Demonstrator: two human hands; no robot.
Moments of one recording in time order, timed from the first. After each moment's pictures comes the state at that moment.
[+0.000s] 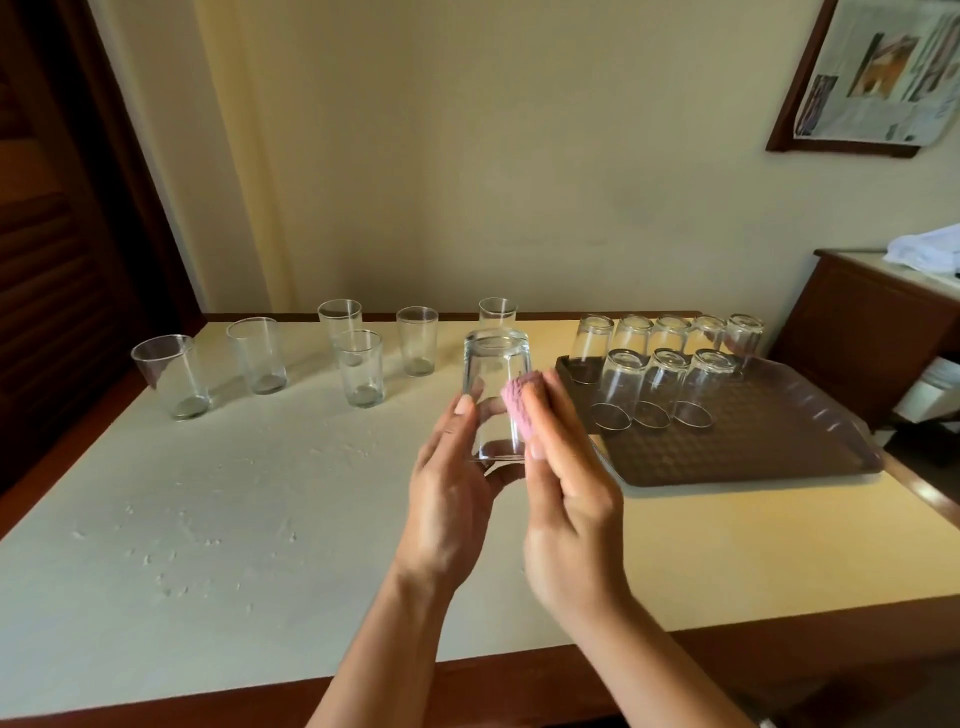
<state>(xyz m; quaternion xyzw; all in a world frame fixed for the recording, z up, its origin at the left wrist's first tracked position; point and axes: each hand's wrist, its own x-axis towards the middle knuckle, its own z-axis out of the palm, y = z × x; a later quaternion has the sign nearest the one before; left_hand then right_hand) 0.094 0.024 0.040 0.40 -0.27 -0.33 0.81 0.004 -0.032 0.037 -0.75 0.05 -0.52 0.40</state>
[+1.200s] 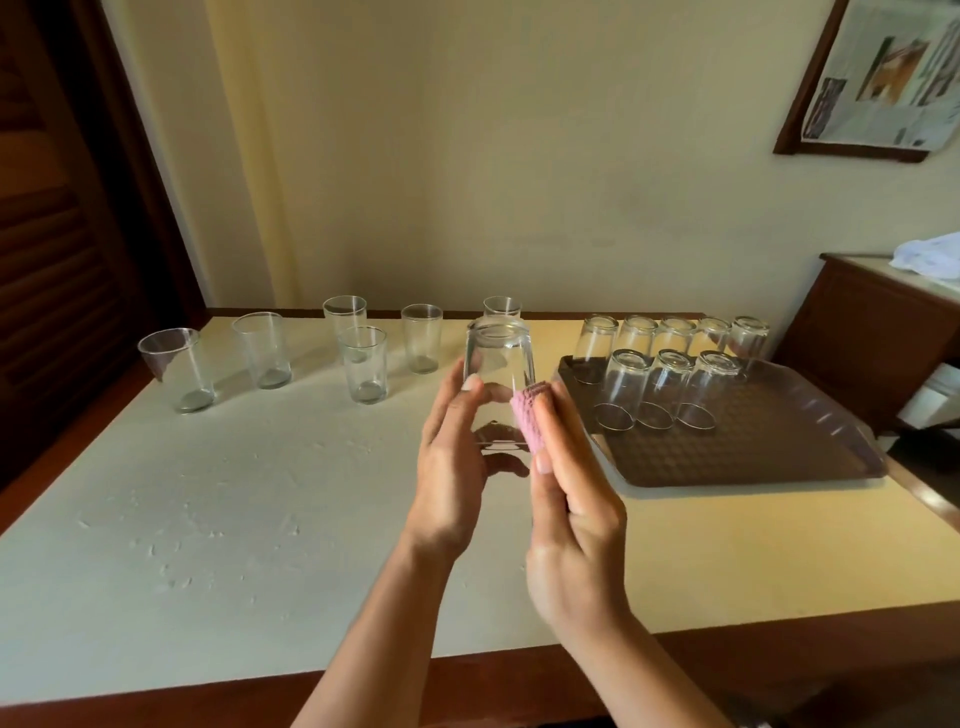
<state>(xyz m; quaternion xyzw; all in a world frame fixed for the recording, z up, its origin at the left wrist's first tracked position) 0.103 0.014 0.050 0.44 -0.26 -0.28 0.81 0.004 -0.028 0.023 -0.72 0.04 -0.52 0.45</state>
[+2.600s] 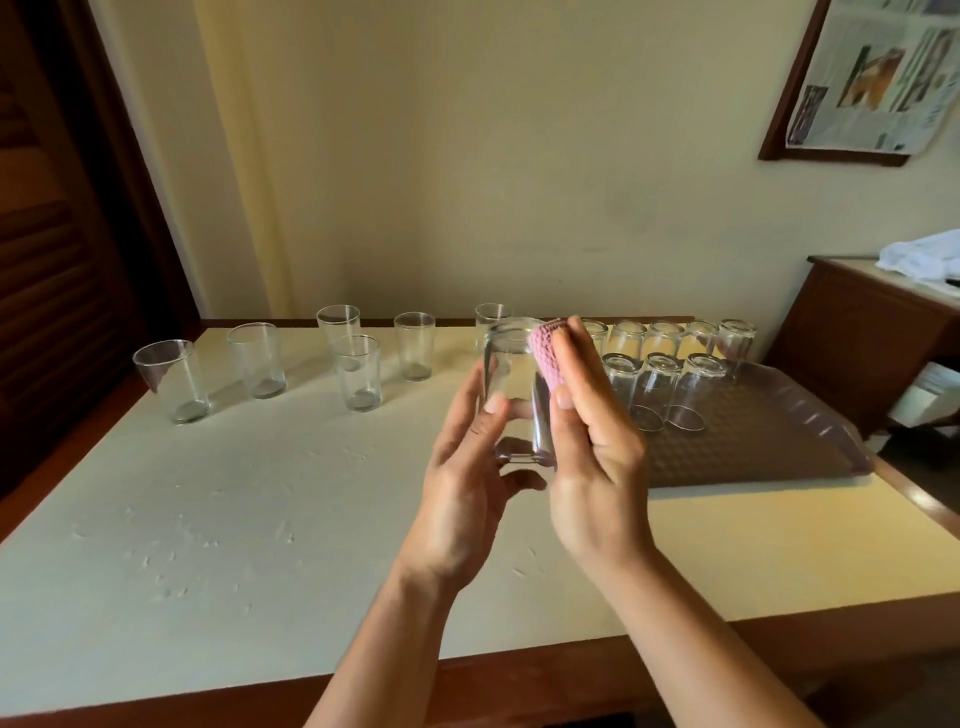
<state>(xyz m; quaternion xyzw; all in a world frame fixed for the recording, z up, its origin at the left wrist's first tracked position) 0.079 0.028 0.061 0.39 -0.34 -0.33 0.79 0.004 -0.056 0.070 -0.74 0.06 -0.54 0.39</state>
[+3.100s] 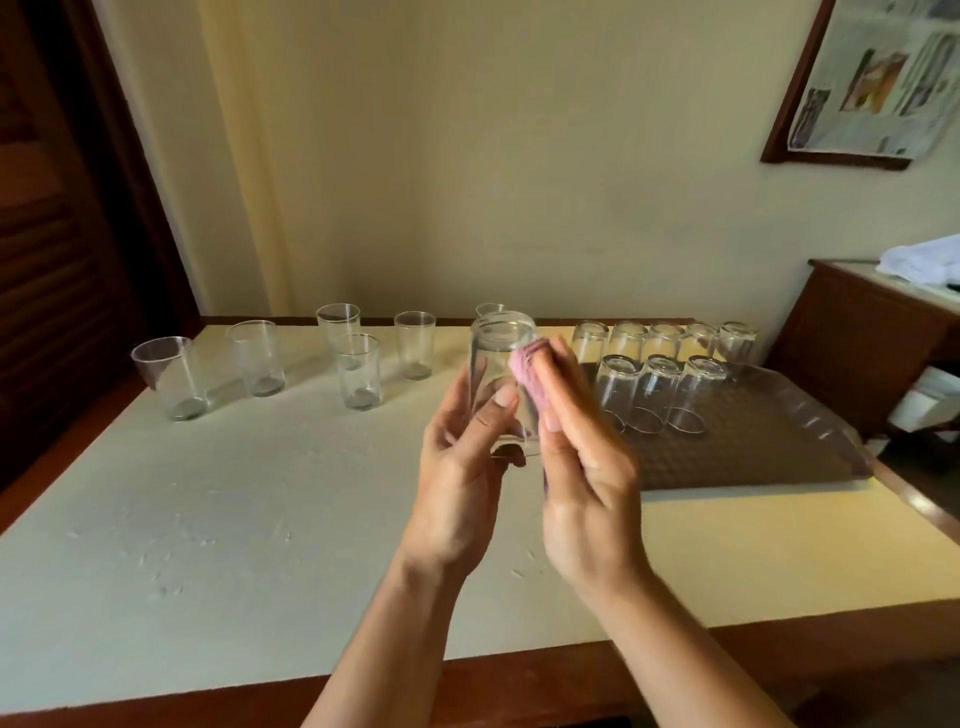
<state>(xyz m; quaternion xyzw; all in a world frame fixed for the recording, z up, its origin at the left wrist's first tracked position) 0.080 0.022 0.066 0.41 -0.30 -0.30 0.81 -0.002 -0.046 0.060 -0.73 0.01 -0.51 0.46</state>
